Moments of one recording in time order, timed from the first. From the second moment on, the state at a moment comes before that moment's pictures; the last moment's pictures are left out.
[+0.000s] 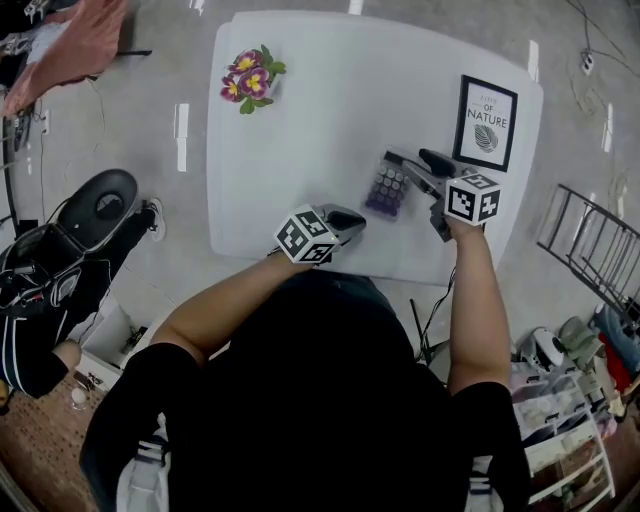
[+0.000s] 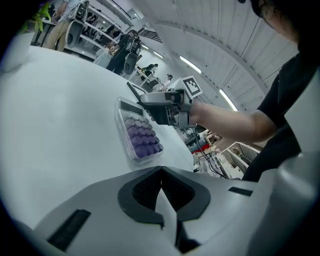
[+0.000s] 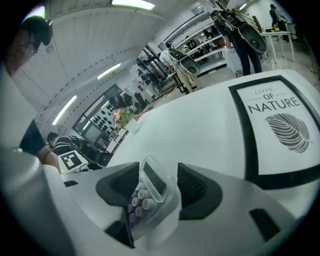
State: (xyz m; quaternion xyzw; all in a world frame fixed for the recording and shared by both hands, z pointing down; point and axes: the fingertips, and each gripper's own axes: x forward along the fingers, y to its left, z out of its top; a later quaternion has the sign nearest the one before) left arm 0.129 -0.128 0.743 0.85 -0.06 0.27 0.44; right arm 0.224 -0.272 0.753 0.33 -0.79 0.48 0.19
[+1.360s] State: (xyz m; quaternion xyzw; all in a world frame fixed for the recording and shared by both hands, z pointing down) left arm 0.147 -0.122 0.760 0.81 -0.05 0.28 0.52; right arm 0.200 -0.257 0.762 0.23 -0.77 0.58 0.15
